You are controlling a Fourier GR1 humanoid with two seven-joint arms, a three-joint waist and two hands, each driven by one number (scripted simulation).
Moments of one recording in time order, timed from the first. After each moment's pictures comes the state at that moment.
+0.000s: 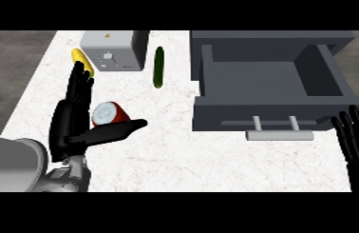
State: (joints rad) left arm -0.15 0.01 -0.08 -1.80 -0.21 0.34 0.34; right arm 0.27 -0.07 -0.14 -2.09 -0.05 0.12 0.06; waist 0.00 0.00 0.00
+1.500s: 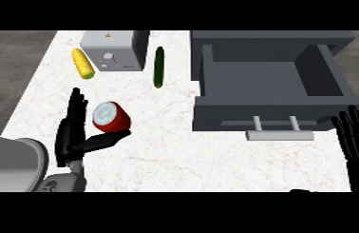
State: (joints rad) left arm -0.08 0.05 0.08 -1.39 -0.05 0.27 -0.09; right arm 0.25 -0.04 -0.21 -2.03 -0.03 0.18 0.00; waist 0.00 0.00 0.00
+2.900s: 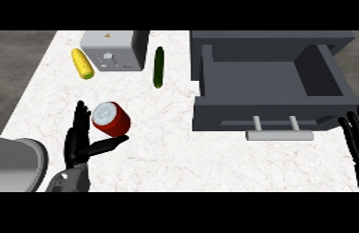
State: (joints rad) left arm -0.19 0.08 0.20 -0.92 0.06 0.21 -0.42; right arm 0.25 -0.02 -0.23 -2.09 -0.04 0.20 0.06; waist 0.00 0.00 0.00
